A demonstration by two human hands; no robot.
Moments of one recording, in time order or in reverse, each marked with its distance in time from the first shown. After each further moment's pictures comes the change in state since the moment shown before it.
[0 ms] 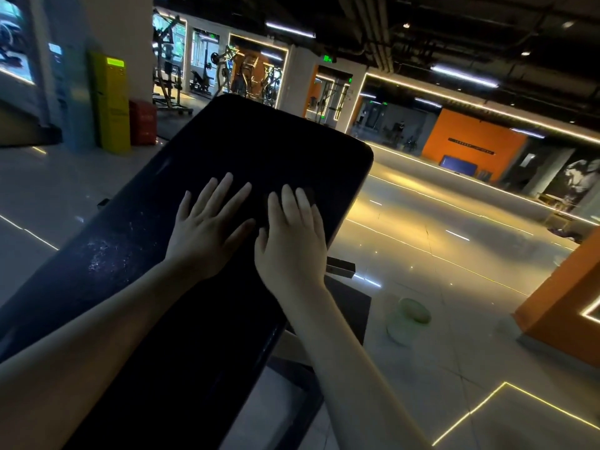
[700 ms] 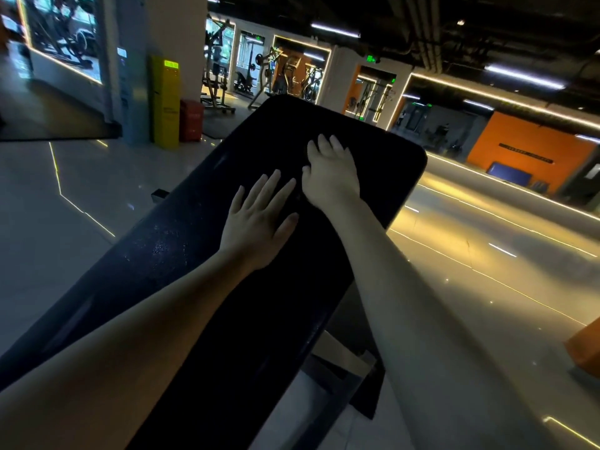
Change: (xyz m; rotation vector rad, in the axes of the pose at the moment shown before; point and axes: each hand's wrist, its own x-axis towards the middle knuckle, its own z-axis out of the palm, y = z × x) left_hand 0.000 0.007 -0.001 0.025 0.012 -0.060; right_hand 0.112 -0.008 -0.007 -0.125 -0.153 -0.078
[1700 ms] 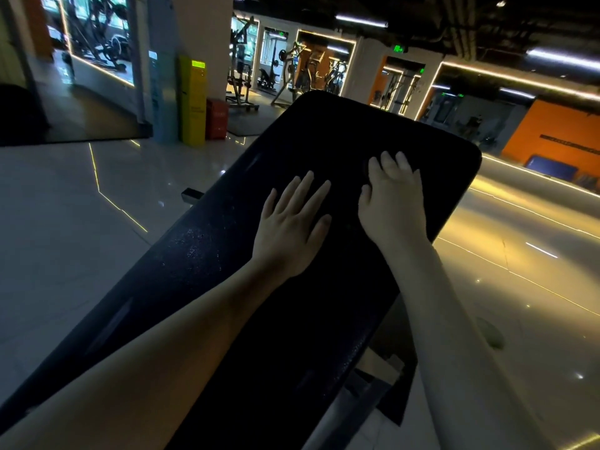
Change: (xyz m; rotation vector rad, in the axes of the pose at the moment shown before) left_hand -0.001 -0.006 0.004 -0.048 0.044 0.017; right_hand -0.042 0.013 0.009 0.057 0.159 0.089
